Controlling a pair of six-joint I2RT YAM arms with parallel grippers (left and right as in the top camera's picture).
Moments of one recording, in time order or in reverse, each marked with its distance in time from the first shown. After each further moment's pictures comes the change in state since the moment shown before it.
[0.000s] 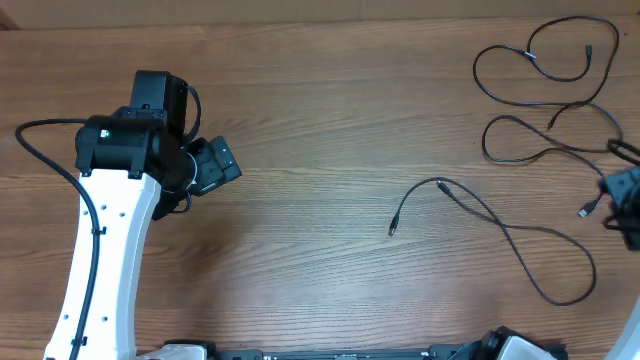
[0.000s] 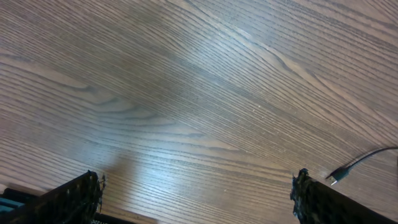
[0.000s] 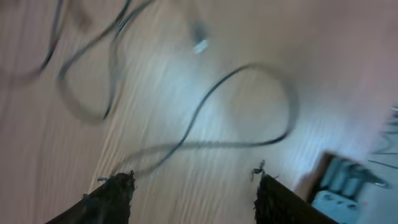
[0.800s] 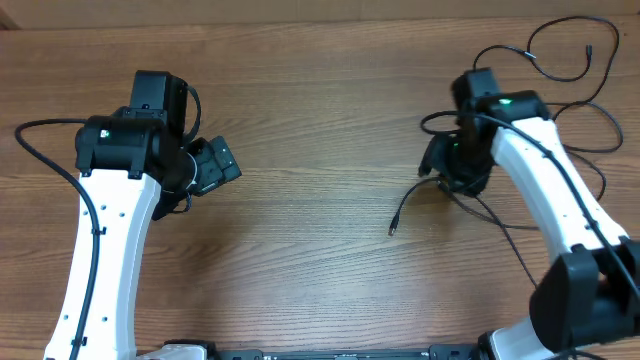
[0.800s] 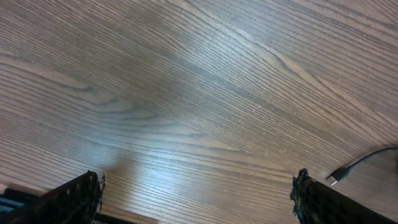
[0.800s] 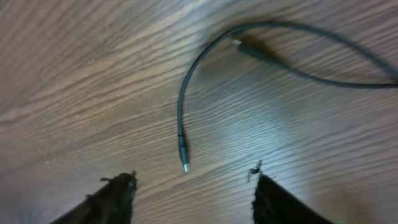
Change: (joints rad) left arm 0.000 0.000 0.000 0.000 -0.001 0.000; right arm 0.666 0.388 -0.105 0.245 -0.243 -0.083
